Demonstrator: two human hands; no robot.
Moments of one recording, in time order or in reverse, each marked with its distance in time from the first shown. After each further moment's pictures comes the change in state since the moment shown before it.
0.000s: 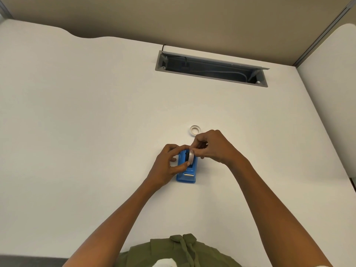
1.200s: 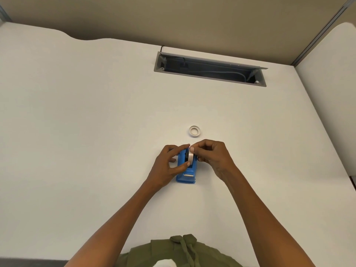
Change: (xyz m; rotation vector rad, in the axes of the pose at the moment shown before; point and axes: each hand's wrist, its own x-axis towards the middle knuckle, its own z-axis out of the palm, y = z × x) left_hand -0.003 0.004 0.000 0.002 0.016 0.009; right_hand -0.012 0.025 0.031 0.689 0.238 0.144
